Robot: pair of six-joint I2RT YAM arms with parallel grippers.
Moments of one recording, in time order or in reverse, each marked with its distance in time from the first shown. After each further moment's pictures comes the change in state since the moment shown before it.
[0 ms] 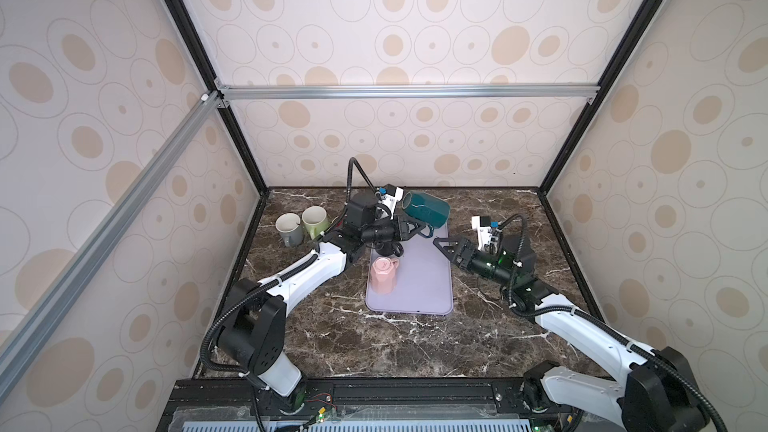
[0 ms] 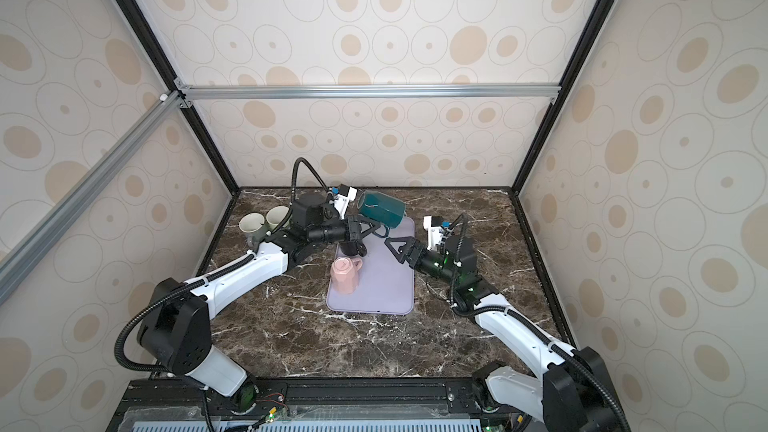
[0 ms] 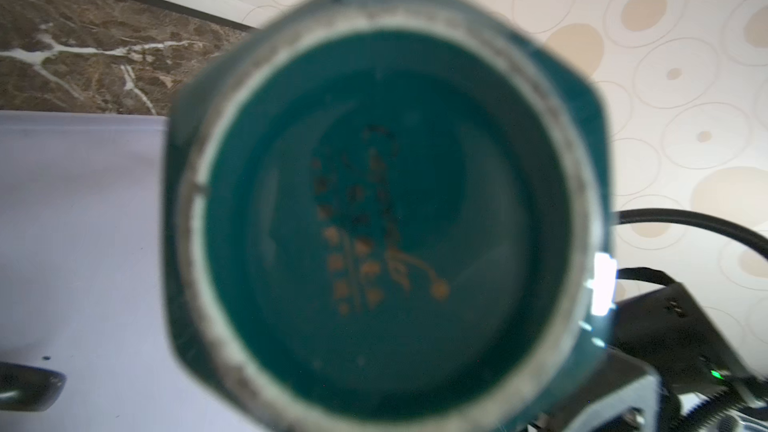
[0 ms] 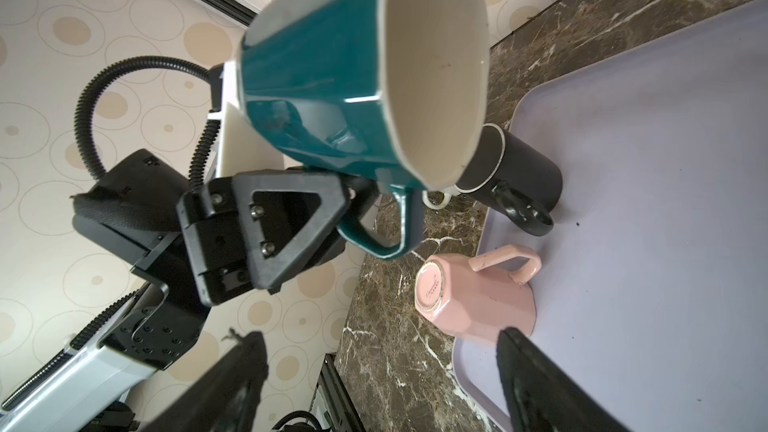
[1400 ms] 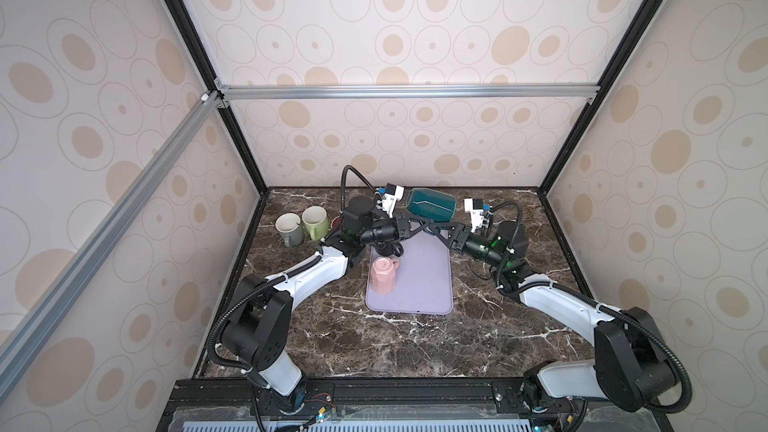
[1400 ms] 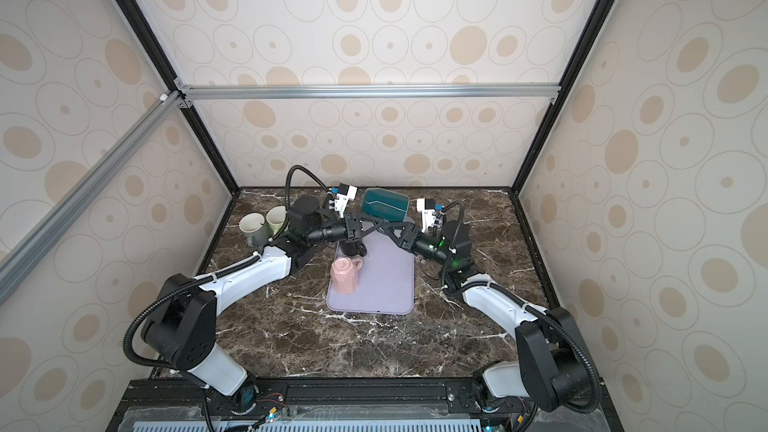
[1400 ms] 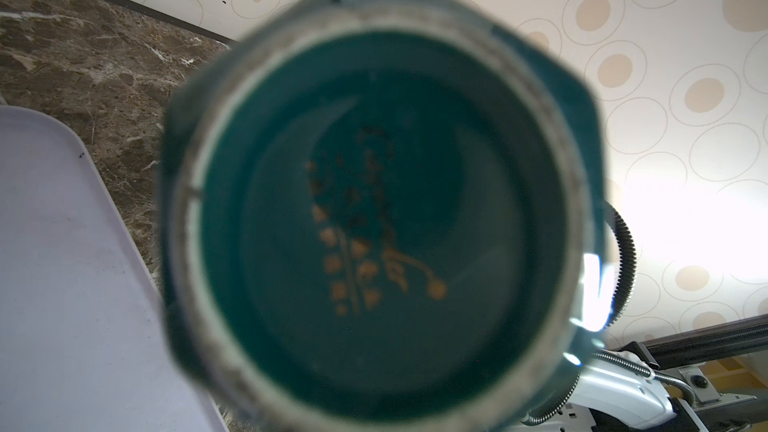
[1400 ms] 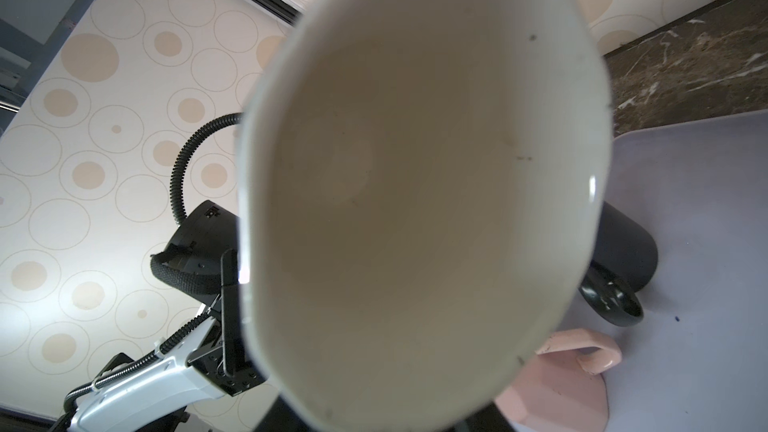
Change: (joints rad) left arm -0.005 0.039 -0.061 0.295 0.133 -0.232; right arm -0.032 0.212 0.100 0.309 -0.138 0.074
